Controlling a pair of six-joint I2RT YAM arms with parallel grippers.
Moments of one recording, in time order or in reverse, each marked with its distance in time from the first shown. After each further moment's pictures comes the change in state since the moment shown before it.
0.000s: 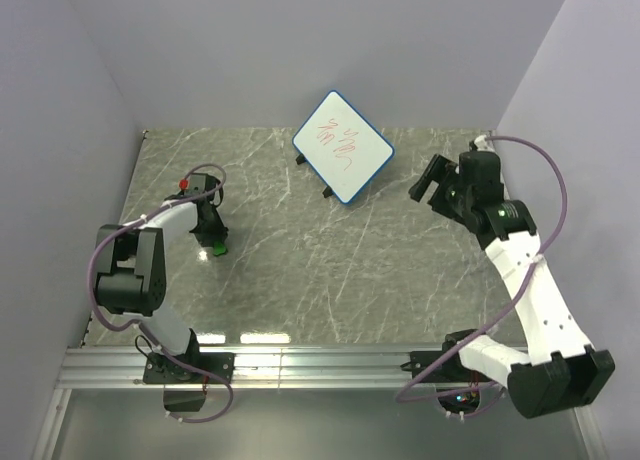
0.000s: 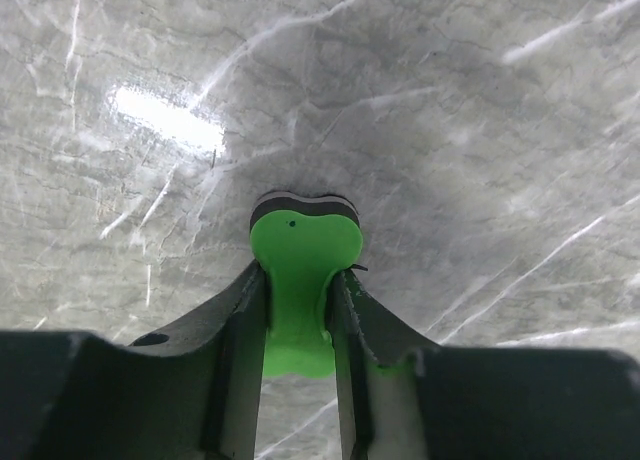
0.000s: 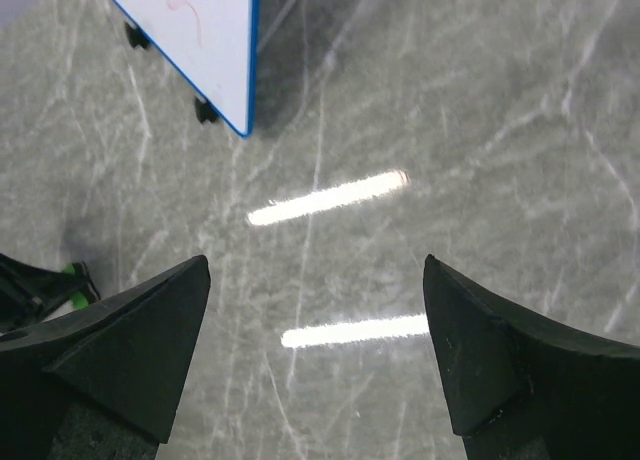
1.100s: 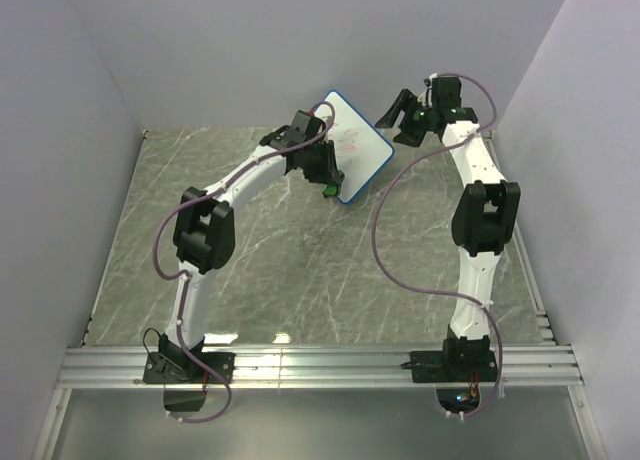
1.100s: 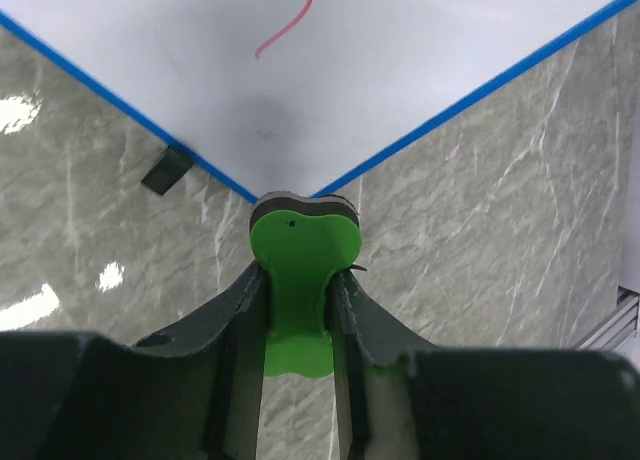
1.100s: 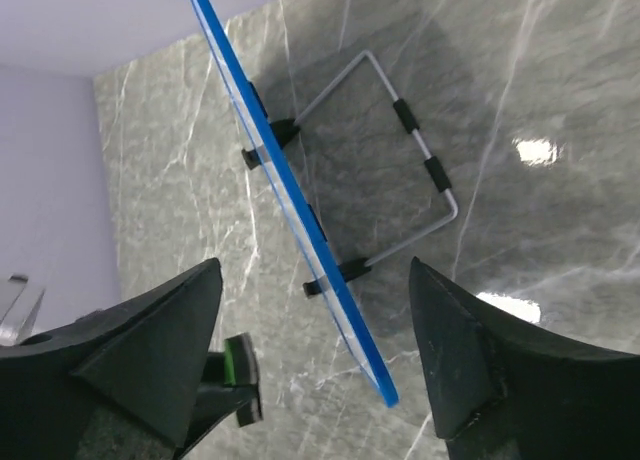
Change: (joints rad) left arm -0.452 0.522 1.021 -0.144 0.397 0.029; right arm -0.132 1.154 0.982 0.132 -0.534 -0.024
